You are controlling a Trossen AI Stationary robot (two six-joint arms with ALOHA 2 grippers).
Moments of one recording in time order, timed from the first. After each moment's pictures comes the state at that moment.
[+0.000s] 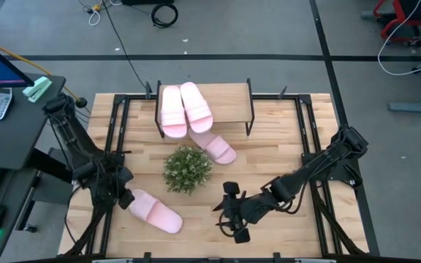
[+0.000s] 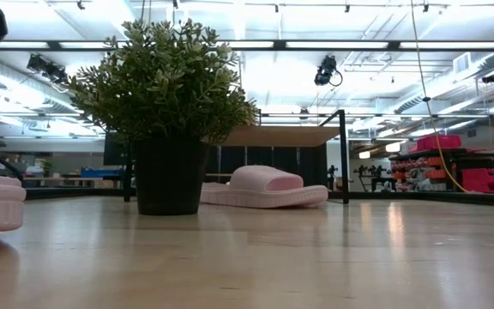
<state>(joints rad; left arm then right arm) -1.06 0.82 0.49 -0.78 -0.30 -1.85 0.56 1.72 1.31 -0.18 0.26 0.31</state>
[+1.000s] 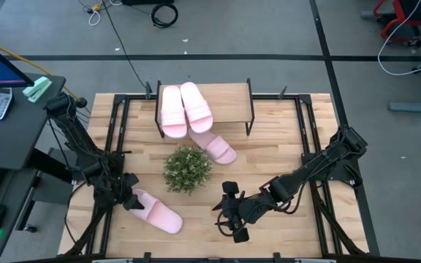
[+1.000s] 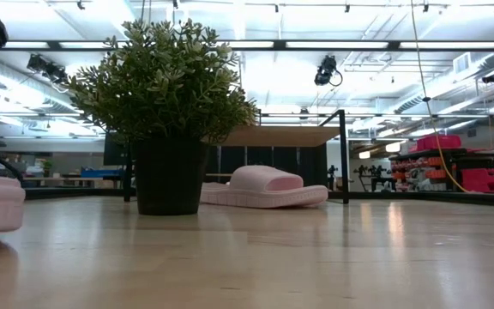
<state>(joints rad) -1.06 0.77 0.19 -0.15 -0.40 -1.82 0.55 1.73 1.31 -0.18 0.25 0.29</state>
